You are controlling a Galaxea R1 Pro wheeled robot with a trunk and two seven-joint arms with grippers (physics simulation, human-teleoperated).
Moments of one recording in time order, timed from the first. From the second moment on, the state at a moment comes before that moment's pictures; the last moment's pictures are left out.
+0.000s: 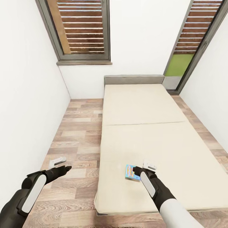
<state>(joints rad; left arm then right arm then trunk) -0.37 0.23 0.02 -1.31 0.58 0.78 0.16 -0.62 0.09 0.14 -0.71 -0.49 0.39 -0.41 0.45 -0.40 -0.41</state>
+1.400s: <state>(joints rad) -0.37 0.23 0.02 -1.32 0.58 0.78 0.16 -0.62 0.09 0.21 -0.71 -0.49 0.34 -0.41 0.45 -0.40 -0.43</state>
